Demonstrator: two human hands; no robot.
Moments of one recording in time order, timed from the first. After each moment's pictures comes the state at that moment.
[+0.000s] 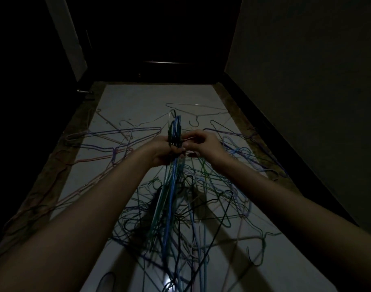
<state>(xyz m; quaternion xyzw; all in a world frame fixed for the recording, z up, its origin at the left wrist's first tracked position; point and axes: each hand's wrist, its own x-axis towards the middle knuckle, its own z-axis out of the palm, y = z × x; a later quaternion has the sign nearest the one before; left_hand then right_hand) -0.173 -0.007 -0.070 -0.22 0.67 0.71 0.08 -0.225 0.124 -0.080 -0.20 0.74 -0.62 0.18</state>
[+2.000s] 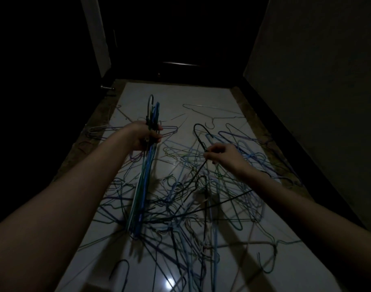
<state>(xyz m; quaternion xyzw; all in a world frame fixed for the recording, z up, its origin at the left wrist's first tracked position) -0.147 -0.105 -0.059 -0.31 0.67 0.67 0.03 -0.218 0.131 -0.096 -0.22 0.84 -0.48 0.15</state>
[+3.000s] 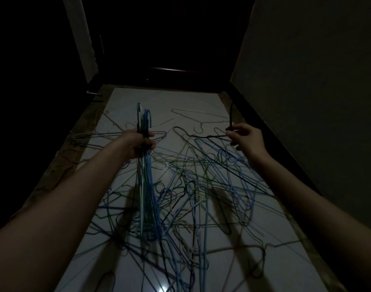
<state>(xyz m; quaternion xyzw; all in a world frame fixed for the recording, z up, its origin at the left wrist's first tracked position) -0.154 -0.079 -0.061 -0.32 0.64 0.70 -0.03 -0.245 0.176 -0.039 -0.13 0.81 -0.58 0.00</state>
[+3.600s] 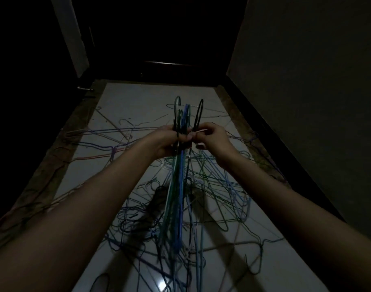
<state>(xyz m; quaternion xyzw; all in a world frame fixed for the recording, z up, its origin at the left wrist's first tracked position) -0.181 -0.002 -0.047 -0.21 0.64 0.74 0.05 -0.233 0.124 -0.059 -0.16 0.77 -0.60 0.13</state>
